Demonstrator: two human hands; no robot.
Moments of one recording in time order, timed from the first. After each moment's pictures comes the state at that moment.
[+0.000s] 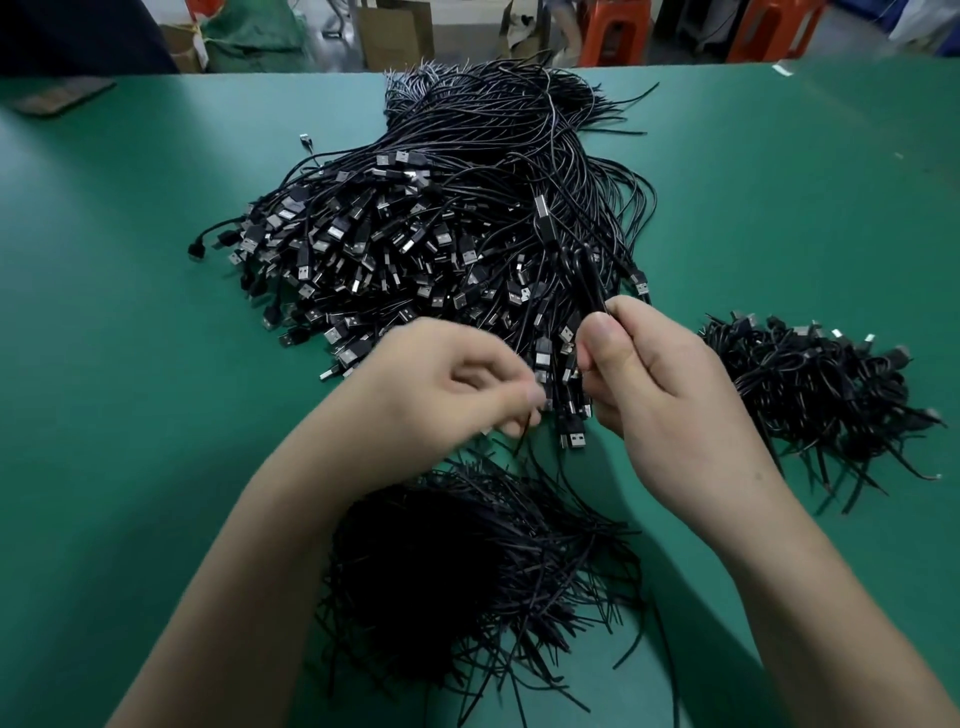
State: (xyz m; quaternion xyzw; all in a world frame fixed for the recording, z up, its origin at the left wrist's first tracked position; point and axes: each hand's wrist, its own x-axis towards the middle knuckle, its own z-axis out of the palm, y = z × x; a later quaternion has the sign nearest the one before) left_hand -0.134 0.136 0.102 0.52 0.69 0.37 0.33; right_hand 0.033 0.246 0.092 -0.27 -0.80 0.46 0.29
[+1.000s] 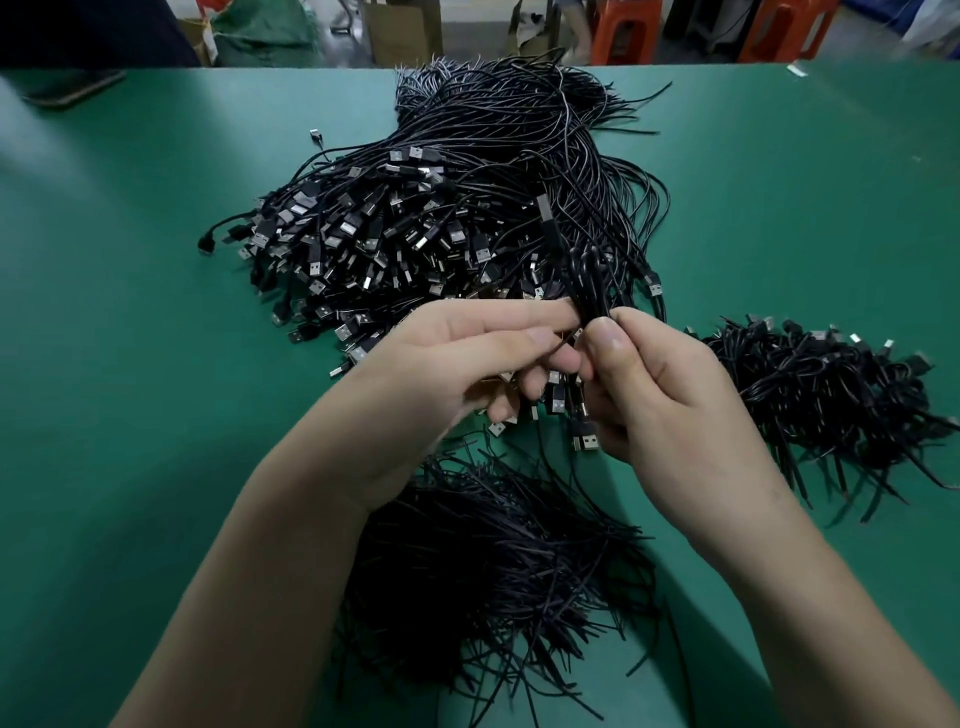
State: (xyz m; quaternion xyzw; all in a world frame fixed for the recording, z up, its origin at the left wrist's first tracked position) left_hand -0.130 0.137 0.102 0.42 0.53 0.58 0.46; right_hand 0.025 0.236 0.092 -0.26 -0.77 0.52 0.28
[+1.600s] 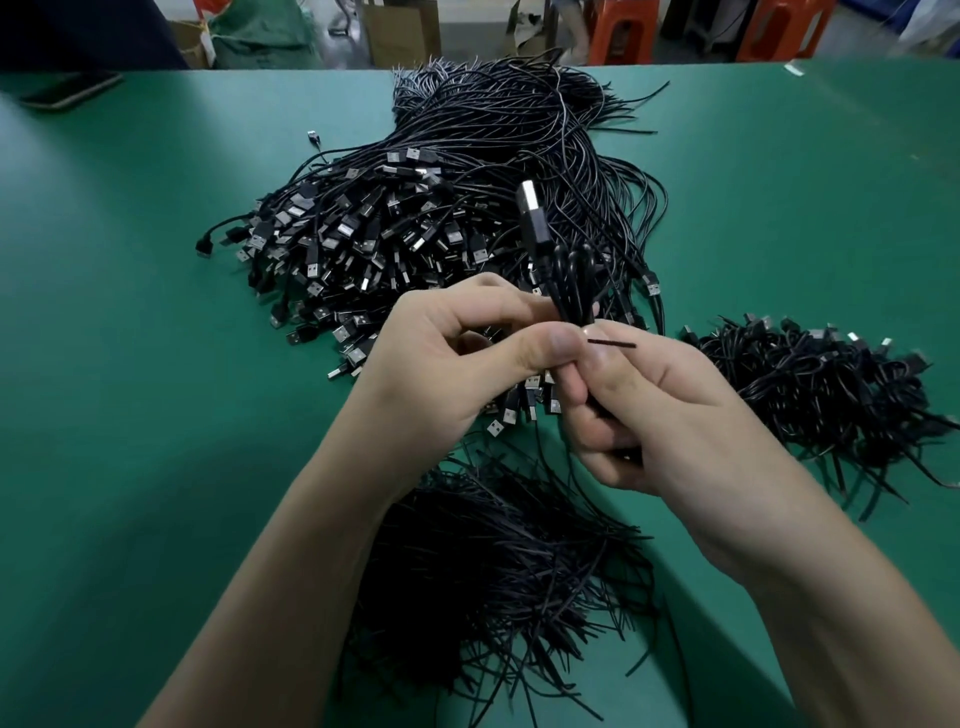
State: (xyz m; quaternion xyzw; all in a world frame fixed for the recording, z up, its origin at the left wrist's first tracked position) left_hand -0.123 0.145 0.097 0.50 0.55 0.62 0.28; right_hand 0.035 0.232 0.108 -0.16 -0.67 0.70 0.18
